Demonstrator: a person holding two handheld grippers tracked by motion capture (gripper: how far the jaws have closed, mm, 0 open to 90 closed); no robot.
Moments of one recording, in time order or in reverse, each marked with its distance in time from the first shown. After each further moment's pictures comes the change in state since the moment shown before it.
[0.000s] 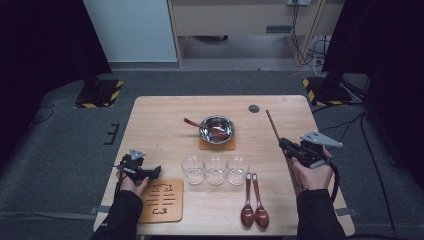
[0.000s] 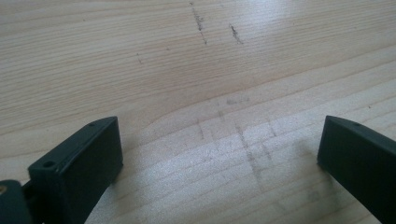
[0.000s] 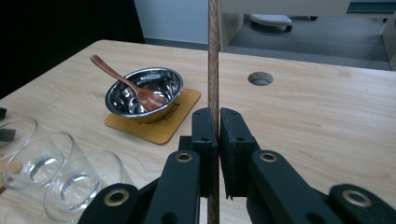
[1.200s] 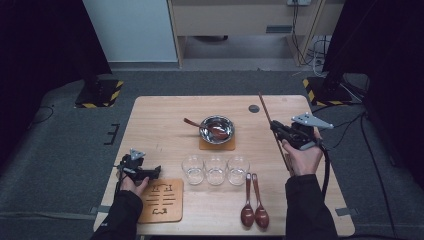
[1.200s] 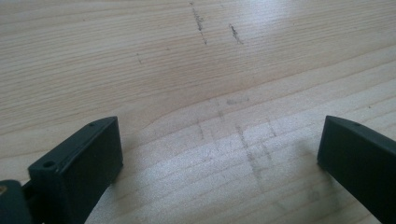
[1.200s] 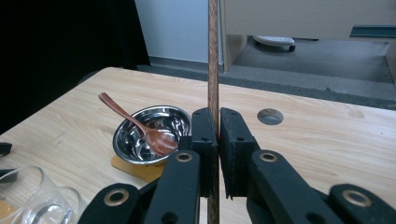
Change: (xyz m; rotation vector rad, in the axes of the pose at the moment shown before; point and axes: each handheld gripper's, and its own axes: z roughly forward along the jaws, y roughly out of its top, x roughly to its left) left arm 0.000 0.000 0.000 -0.001 0.000 -0.001; right arm 0.012 0.043 0.025 -0.063 0.015 -0.004
